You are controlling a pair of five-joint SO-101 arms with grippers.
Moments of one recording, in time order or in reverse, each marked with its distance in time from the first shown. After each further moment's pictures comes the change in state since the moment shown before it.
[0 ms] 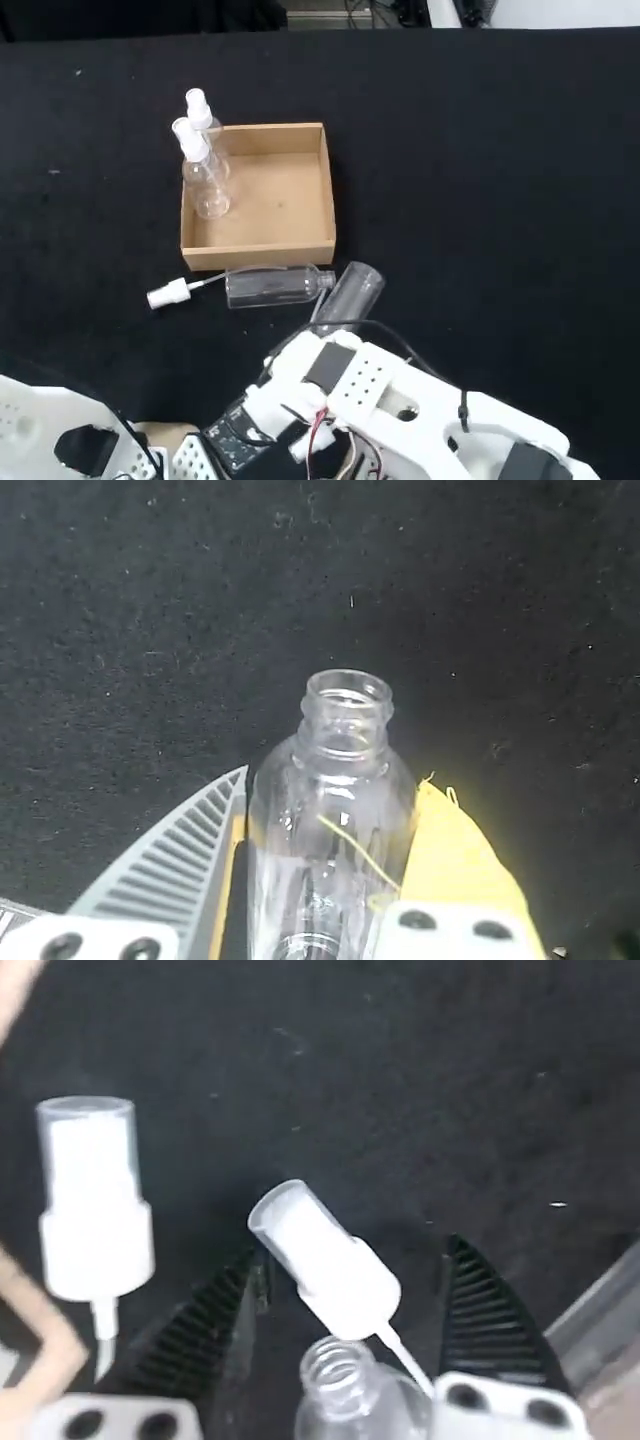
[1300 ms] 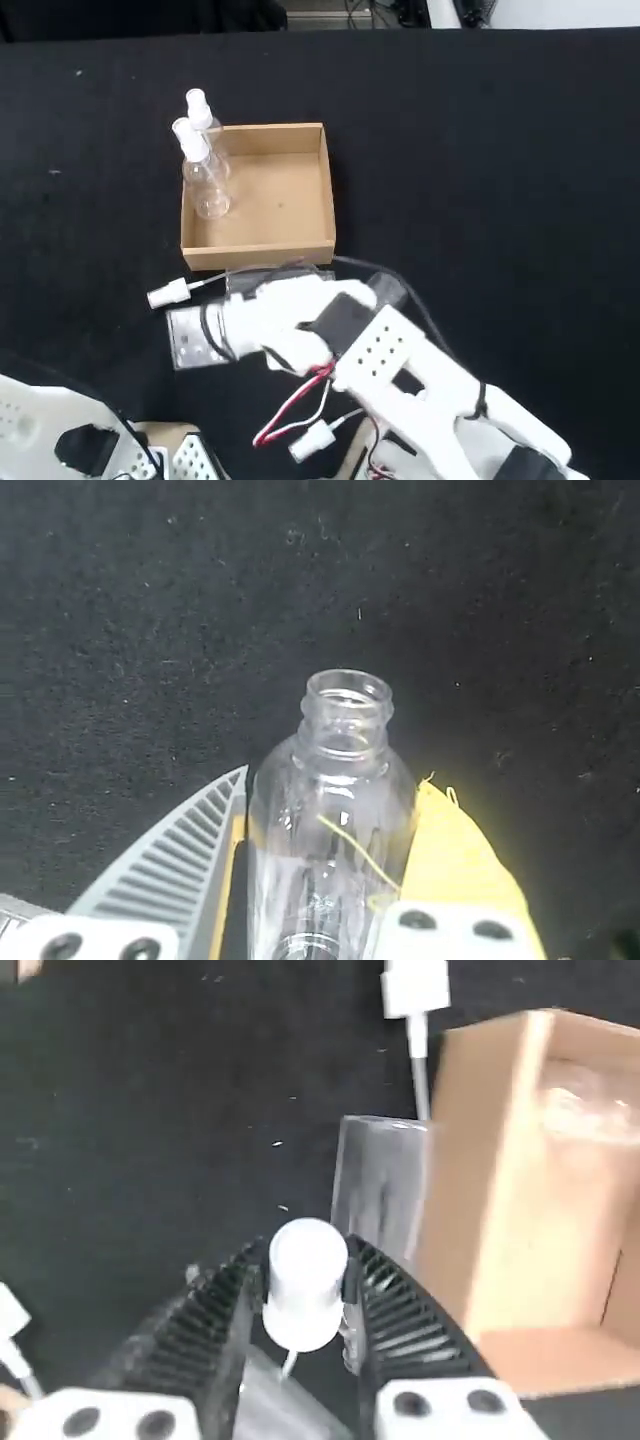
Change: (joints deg) left arm 0.4 0.0 -1.8 0.0 0.2; right arm 7.6 0.4 -28.2 13.9 -22.8
